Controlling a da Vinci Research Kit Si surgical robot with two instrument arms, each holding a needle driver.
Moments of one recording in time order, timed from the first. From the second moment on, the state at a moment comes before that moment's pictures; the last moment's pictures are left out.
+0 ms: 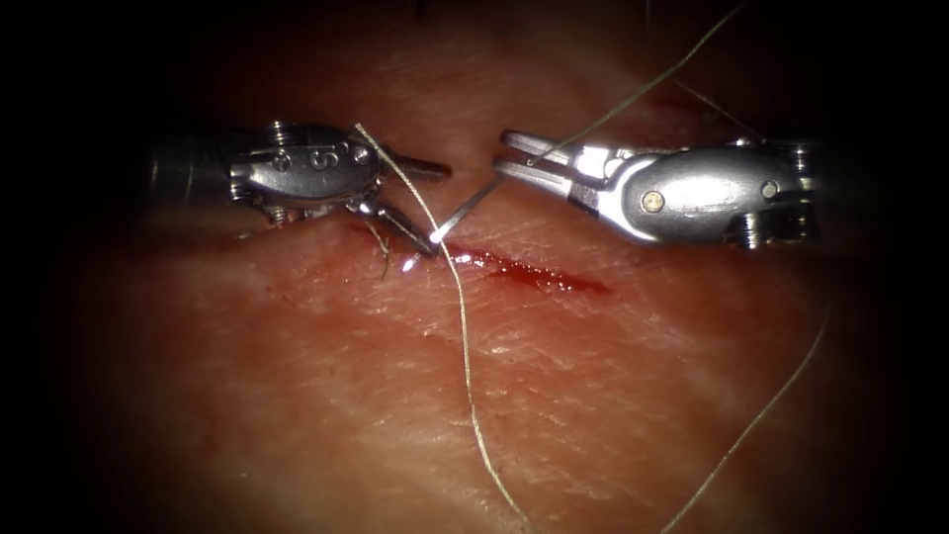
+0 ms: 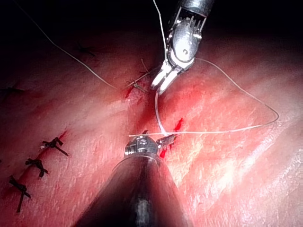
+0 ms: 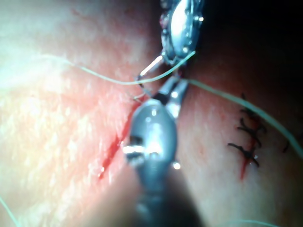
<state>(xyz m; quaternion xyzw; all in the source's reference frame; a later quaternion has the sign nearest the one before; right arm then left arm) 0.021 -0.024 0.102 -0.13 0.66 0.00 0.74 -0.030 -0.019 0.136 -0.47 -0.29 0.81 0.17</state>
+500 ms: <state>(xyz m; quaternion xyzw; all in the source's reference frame) 0.022 -0.026 0.101 -0.16 0.67 -0.09 0.71 -0.029 -0.019 0.136 -0.47 -0.32 0.80 0.17</state>
